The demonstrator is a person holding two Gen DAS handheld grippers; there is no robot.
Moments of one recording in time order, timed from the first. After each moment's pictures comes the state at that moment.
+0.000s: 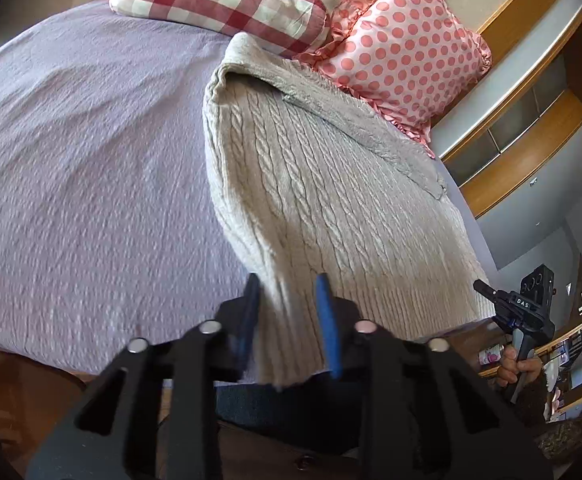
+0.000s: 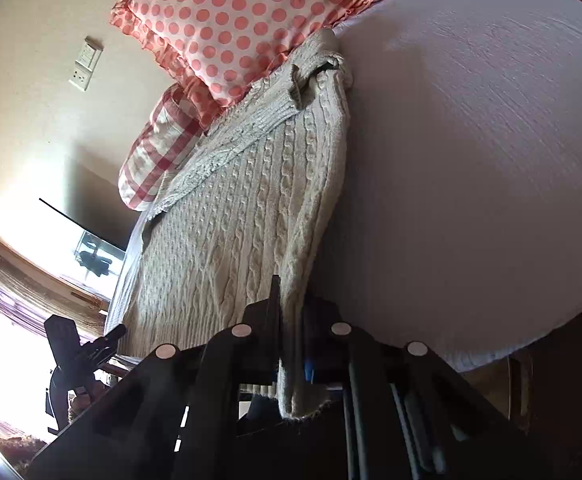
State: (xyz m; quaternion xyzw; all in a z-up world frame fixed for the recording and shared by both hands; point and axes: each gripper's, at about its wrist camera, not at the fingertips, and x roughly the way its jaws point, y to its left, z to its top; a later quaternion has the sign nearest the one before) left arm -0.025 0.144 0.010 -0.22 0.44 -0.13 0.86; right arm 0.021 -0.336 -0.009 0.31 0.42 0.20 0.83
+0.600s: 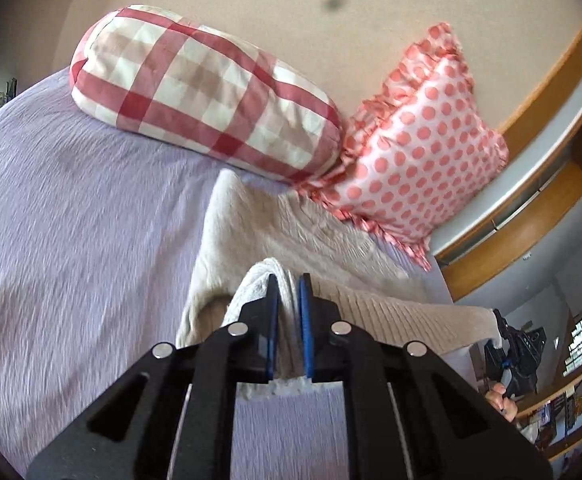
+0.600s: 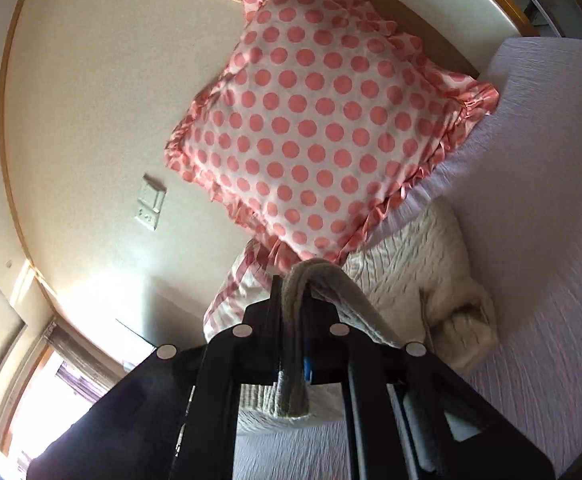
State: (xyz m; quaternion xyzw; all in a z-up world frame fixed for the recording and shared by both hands) left arm 0.161 0.187 0.112 -0.28 0.36 -0.09 0.88; right arm 0.188 -0.354 0.078 0.44 0.22 0.23 0.84
